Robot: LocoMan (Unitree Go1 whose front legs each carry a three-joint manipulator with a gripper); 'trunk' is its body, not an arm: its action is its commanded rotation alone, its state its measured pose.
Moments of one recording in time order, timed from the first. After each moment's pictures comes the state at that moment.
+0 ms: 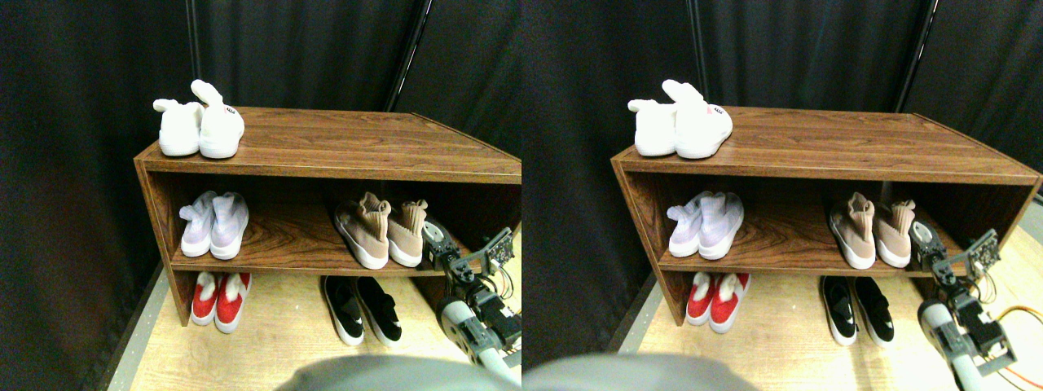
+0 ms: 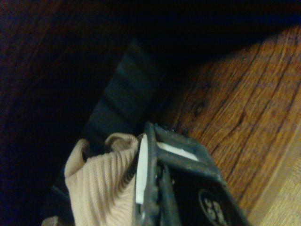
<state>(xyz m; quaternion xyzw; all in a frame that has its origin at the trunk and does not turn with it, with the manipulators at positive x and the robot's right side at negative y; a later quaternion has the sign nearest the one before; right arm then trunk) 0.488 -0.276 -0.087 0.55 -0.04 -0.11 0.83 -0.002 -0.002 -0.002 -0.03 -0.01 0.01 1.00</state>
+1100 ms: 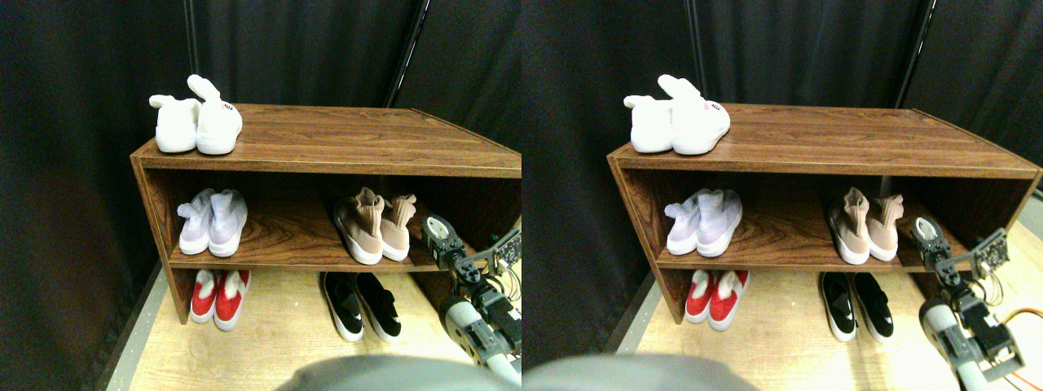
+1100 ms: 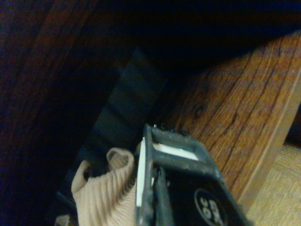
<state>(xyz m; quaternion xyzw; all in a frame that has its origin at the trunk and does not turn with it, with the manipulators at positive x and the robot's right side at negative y) 0.477 -0.276 -0.078 0.53 -0.06 -0.11 0.84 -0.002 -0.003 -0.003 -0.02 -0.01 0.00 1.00</state>
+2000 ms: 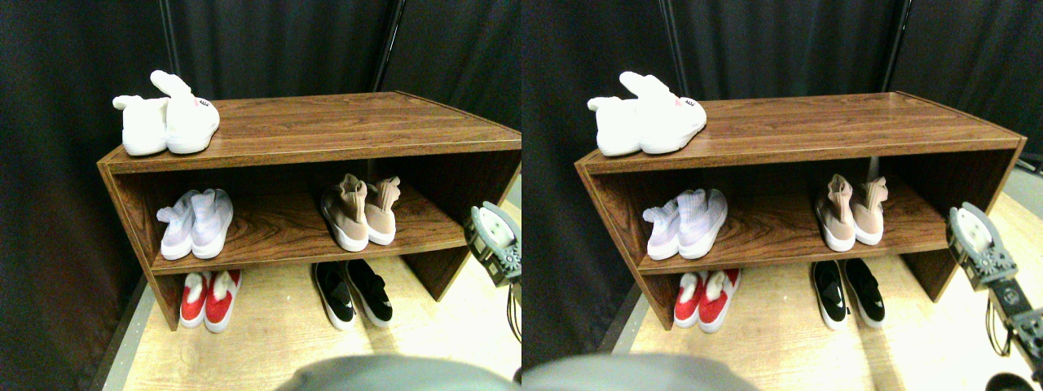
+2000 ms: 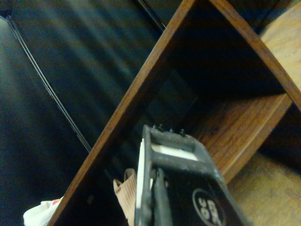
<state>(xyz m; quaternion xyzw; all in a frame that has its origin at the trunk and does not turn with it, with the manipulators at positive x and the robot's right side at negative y) 0.389 -0.271 -0.035 0.50 -0.14 0.04 0.86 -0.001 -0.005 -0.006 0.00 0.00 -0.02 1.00</state>
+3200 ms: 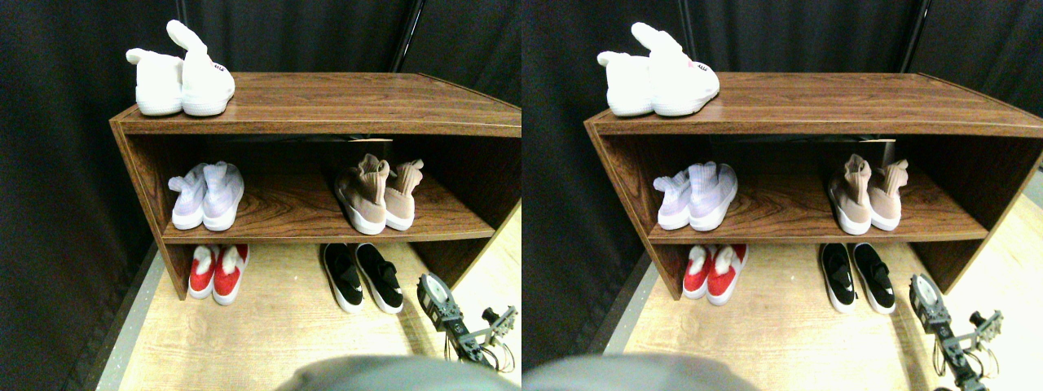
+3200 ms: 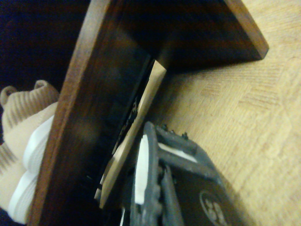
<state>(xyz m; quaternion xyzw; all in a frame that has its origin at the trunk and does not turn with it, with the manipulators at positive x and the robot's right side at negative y) 0.432 -0.299 -0.199 0.63 -0.01 -0.08 0.77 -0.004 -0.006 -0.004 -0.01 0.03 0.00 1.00</state>
